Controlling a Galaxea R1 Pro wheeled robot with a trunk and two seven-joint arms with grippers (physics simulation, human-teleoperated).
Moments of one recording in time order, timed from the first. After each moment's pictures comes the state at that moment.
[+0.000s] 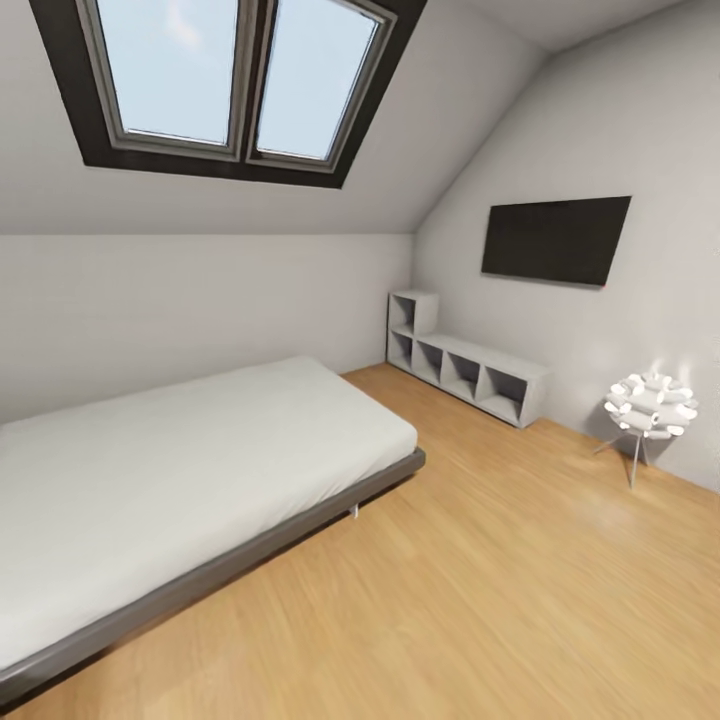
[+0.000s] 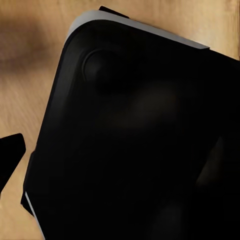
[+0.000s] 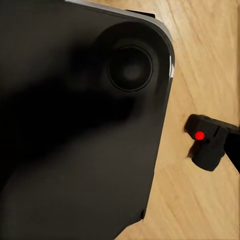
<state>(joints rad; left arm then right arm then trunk) 0.00 -0.02 0.02 -0.04 0.33 -0.06 0.00 0.00 -0.01 0.00 0.00 0.13 -0.08 0.00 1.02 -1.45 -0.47</state>
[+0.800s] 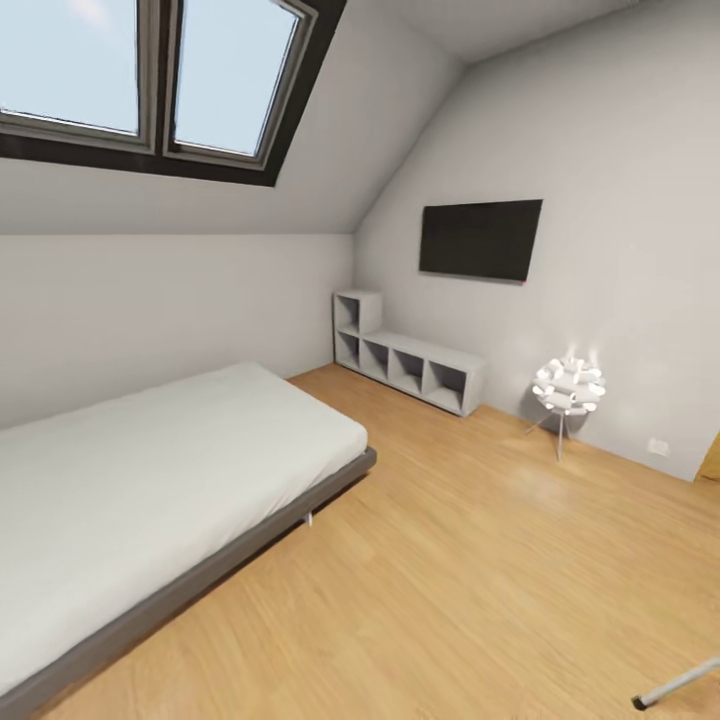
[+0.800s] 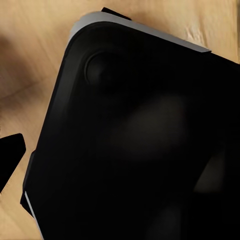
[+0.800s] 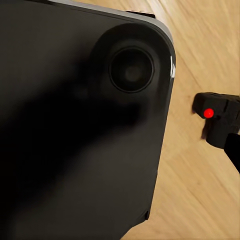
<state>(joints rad) 0.00 -0.02 0.03 -0.04 0.35 -0.06 0.00 0.00 0.00 -0.01 0.00 0.12 -0.08 0.00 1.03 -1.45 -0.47</state>
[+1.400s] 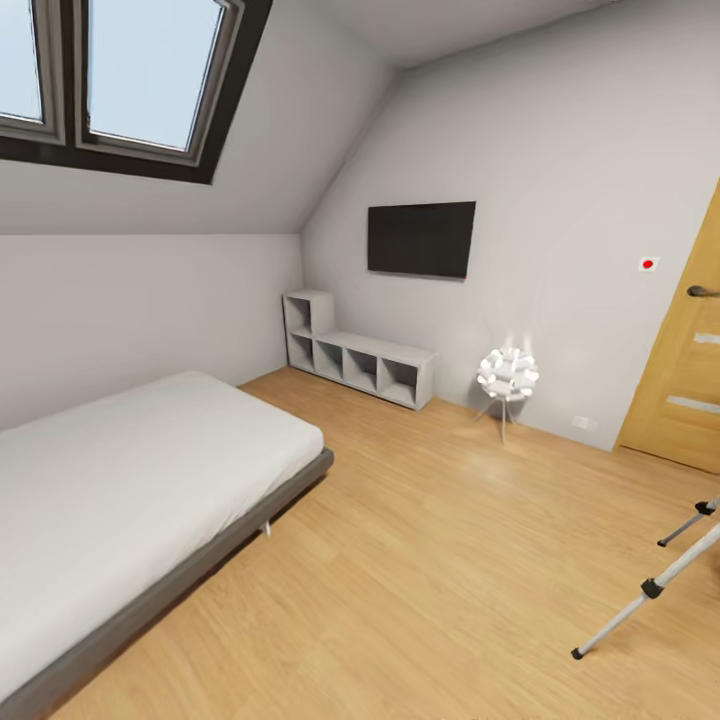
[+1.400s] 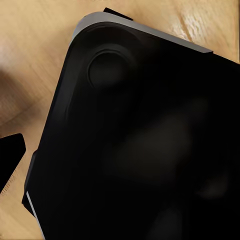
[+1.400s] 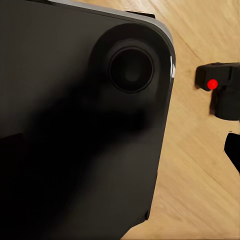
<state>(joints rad) 0.00 -0.02 0.03 -0.04 0.35 -0.06 0.00 0.00 0.00 -0.01 0.00 0.12 -0.08 0.00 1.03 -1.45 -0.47</state>
